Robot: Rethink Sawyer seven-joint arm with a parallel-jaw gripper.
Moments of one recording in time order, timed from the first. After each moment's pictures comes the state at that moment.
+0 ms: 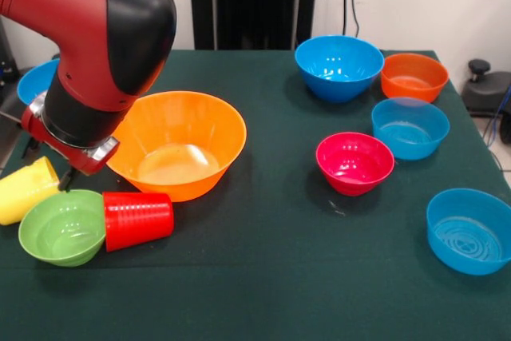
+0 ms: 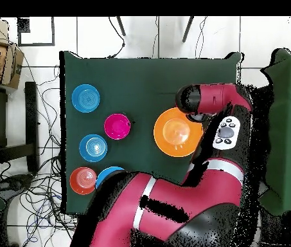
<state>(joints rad) -0.28 -0.18 -0.27 0.92 -0.40 0.82 2.08</state>
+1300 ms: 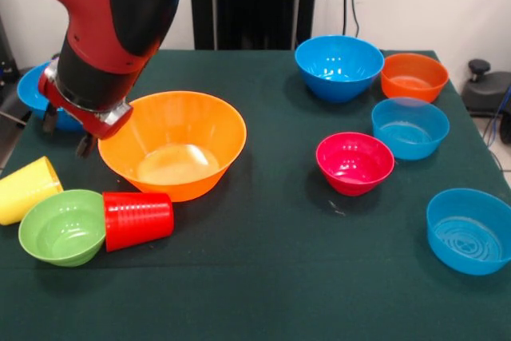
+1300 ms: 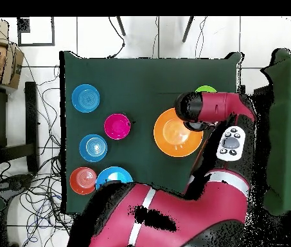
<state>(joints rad) -0.28 -0.28 -0.27 1.07 -0.36 0.82 2.08</state>
